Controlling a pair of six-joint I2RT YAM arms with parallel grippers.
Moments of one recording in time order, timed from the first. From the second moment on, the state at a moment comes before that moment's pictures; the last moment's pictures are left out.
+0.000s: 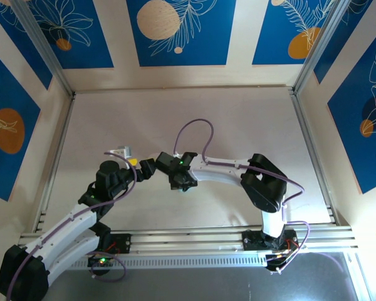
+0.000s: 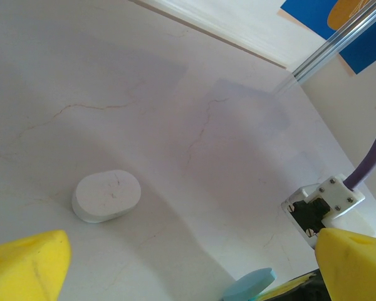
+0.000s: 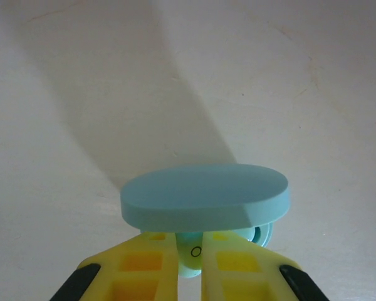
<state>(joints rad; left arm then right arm) -0.46 0.77 0.30 0.14 0.10 -0.59 1.06 1.88 1.33 -0.83 0.22 0.94</state>
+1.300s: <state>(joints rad) -0.46 0.76 0.30 0.14 0.10 -0.59 1.06 1.88 1.33 -0.80 0.19 0.94</state>
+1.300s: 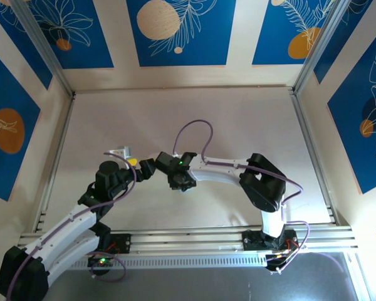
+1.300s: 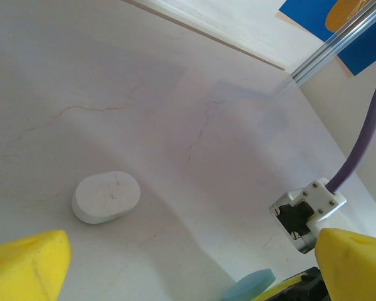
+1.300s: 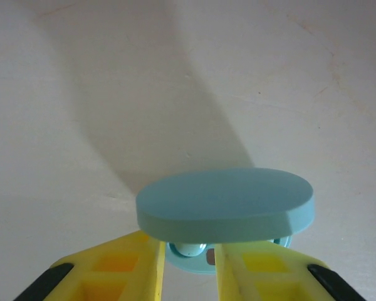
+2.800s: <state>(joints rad) -0.57 1.52 0.75 0.06 0.46 -0.52 0.82 1.37 0.51 -0.01 -0.28 0.95</state>
